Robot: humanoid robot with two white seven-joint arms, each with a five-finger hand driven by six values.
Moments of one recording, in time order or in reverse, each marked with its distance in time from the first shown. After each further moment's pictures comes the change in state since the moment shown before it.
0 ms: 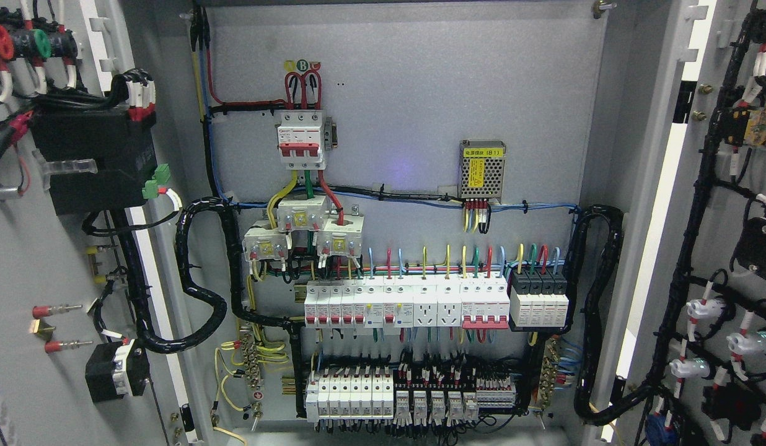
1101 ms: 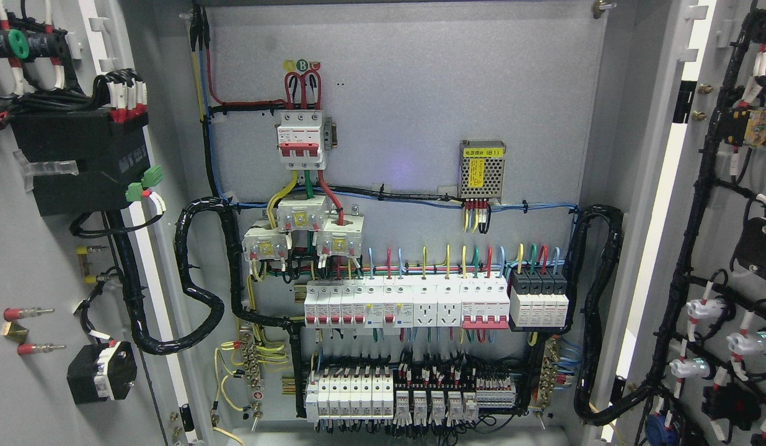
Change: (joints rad) left arm 0.000 0.000 0.000 -0.007 0.000 -0.001 0.000; right arm -0.025 0.039 0.030 0.022 0.032 0.001 0.000
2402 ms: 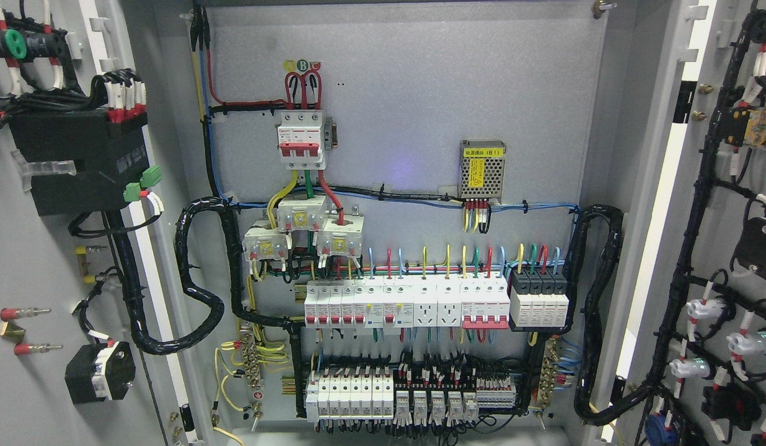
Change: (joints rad) left arm 0.192 0.008 -0.082 -0.411 0.009 -0.002 -0.002; right arm 0.097 -0.024 -0.180 0.083 0.018 -0.068 -0.039
